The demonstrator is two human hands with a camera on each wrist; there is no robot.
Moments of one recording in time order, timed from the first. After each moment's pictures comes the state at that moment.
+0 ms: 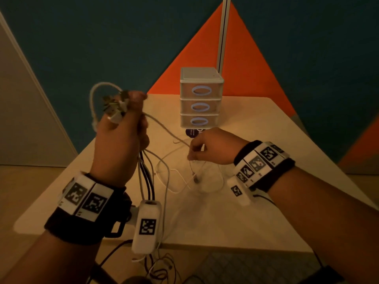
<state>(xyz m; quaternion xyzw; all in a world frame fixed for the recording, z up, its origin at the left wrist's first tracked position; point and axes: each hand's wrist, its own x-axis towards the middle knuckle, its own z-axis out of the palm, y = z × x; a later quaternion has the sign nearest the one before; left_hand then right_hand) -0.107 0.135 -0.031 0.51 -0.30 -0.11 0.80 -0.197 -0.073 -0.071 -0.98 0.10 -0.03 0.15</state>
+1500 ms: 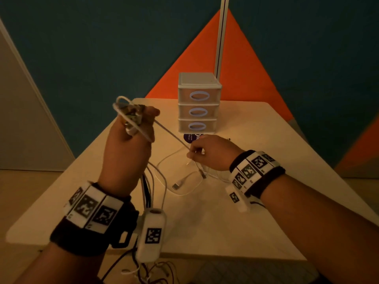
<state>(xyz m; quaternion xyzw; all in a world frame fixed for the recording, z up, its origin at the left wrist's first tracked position) -0.108 0.123 -0.044 0.57 -0.37 -0.04 0.73 -0.191 -0.085 -0.088 -0.98 0.14 -0.07 0.13</state>
